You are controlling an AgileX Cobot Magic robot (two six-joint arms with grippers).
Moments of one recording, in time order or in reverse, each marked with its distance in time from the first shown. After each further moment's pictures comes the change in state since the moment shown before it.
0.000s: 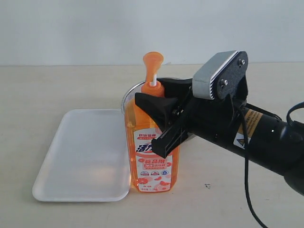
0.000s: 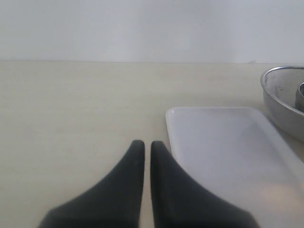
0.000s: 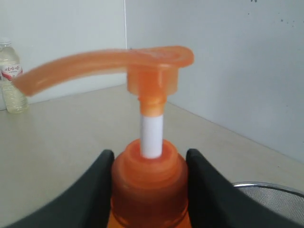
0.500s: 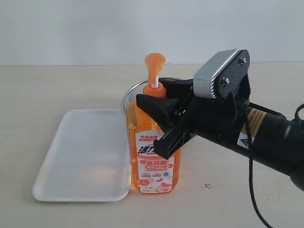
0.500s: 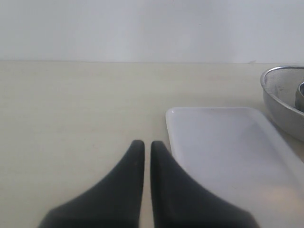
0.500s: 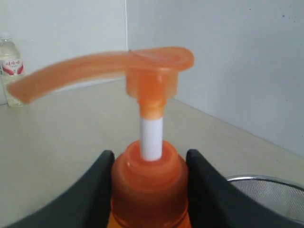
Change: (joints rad) left arm 0.000 0.000 0.000 0.000 0.000 0.000; right arm 0.000 -0.049 0.000 -0.017 0.066 0.025
